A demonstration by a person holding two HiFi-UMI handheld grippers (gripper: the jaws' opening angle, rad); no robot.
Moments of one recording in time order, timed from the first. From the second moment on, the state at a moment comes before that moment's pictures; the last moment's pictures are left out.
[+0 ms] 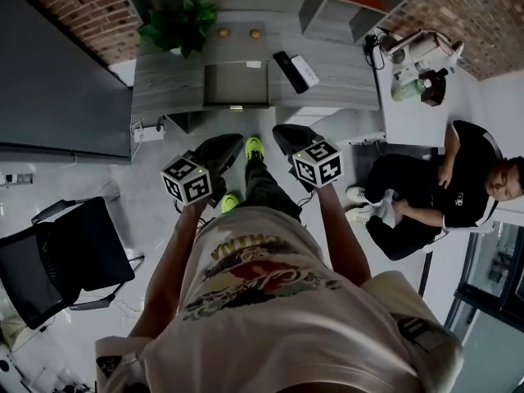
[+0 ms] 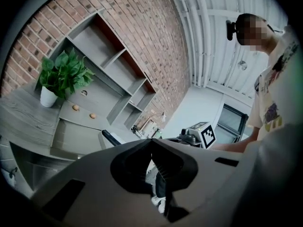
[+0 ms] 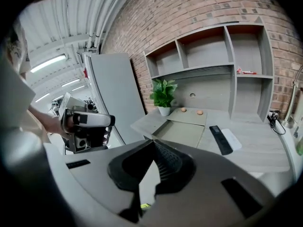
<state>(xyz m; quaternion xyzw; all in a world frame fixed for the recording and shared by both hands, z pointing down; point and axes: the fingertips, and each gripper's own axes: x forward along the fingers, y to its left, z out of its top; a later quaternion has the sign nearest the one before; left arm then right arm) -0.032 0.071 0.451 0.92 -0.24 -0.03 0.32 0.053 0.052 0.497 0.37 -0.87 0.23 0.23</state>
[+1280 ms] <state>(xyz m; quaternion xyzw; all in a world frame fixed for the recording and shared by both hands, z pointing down) -0.030 0.170 0.408 0.93 -0.22 -0.05 0.29 0.020 0.158 0.446 0.35 -0.90 0.16 0.18</state>
